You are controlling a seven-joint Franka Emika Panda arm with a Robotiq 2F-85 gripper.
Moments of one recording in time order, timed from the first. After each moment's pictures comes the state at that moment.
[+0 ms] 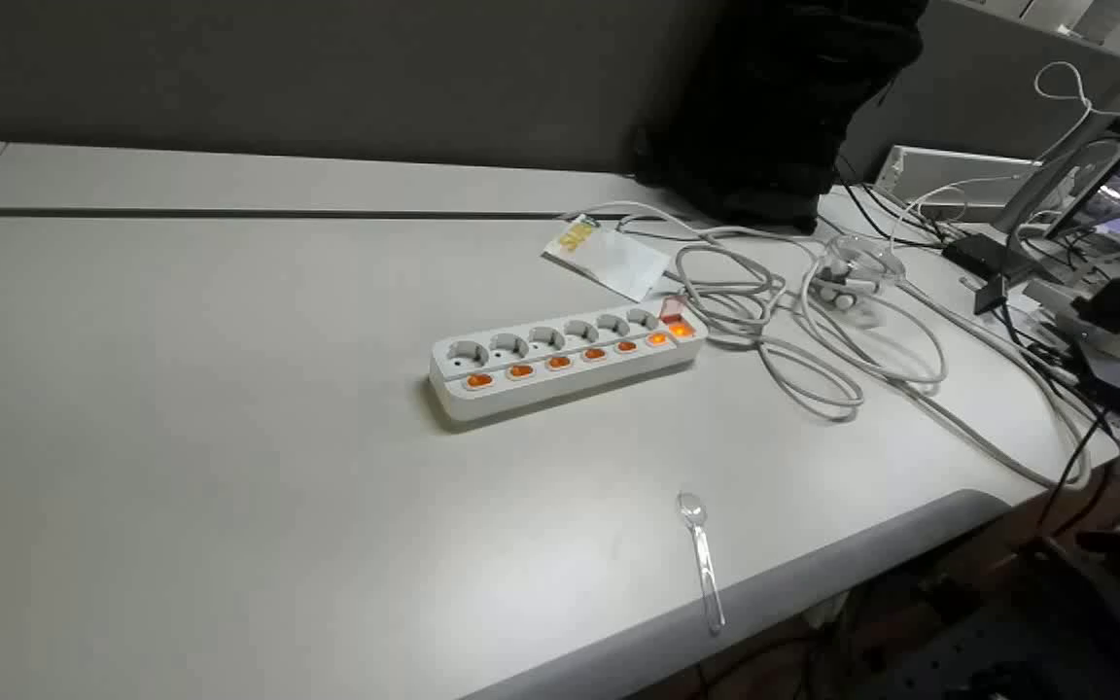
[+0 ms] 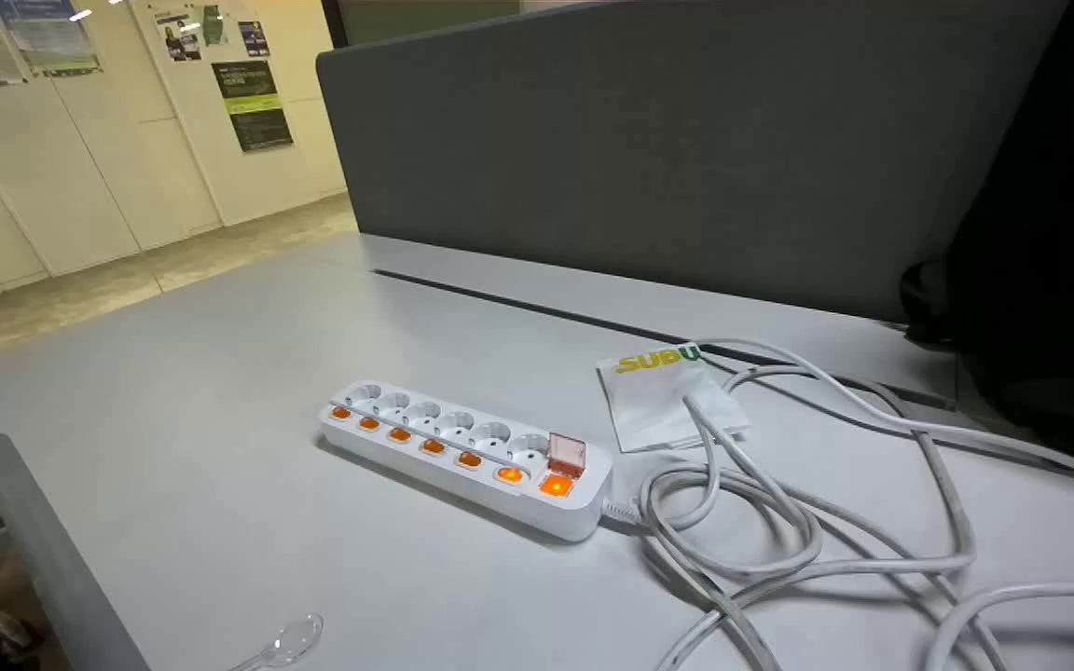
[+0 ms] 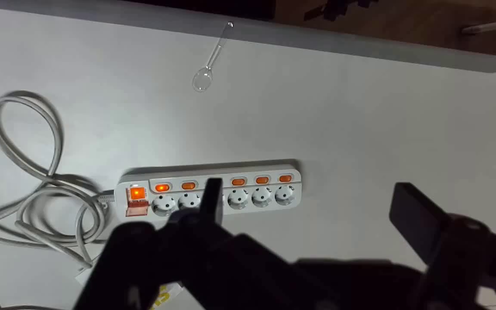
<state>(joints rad) 0.04 -0.56 -0.11 -2.45 0.14 1.82 -0.18</state>
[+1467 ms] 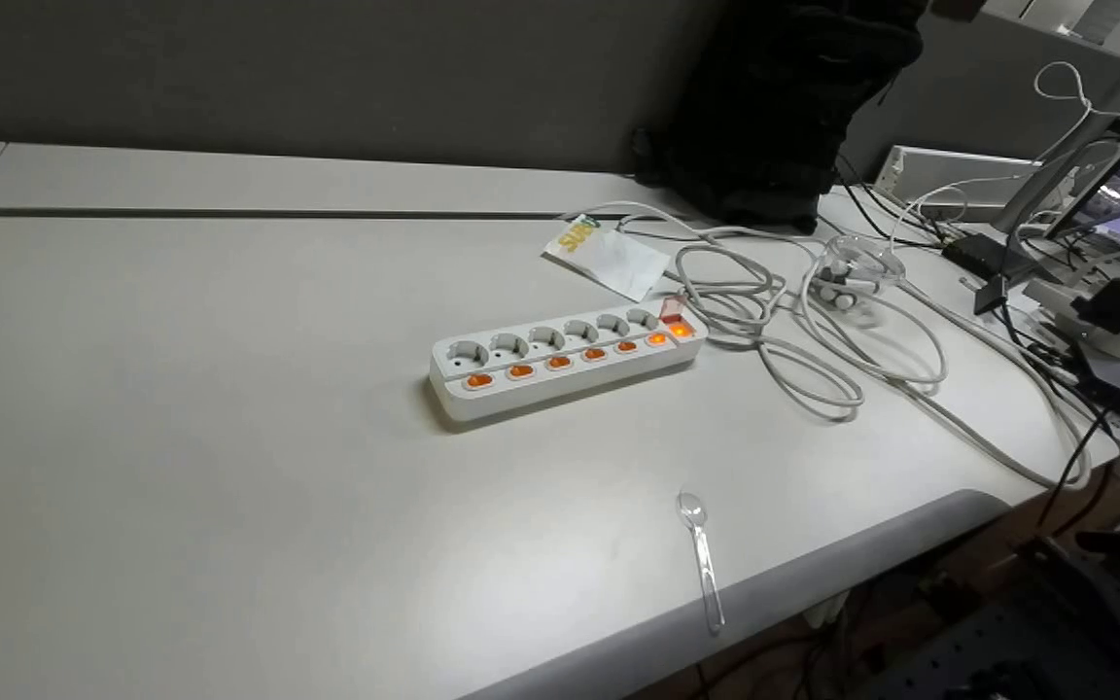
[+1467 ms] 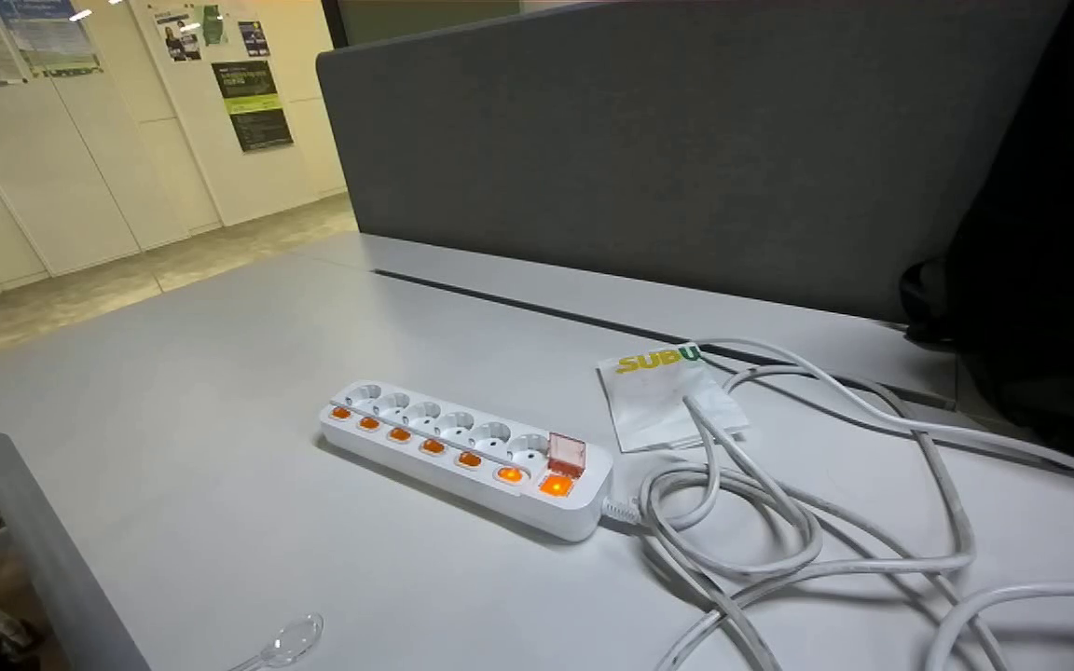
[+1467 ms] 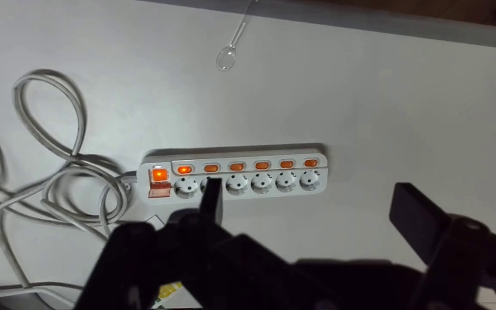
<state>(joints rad) 0.02 -0.52 -0.10 -2.47 0.09 1.93 -0.18</state>
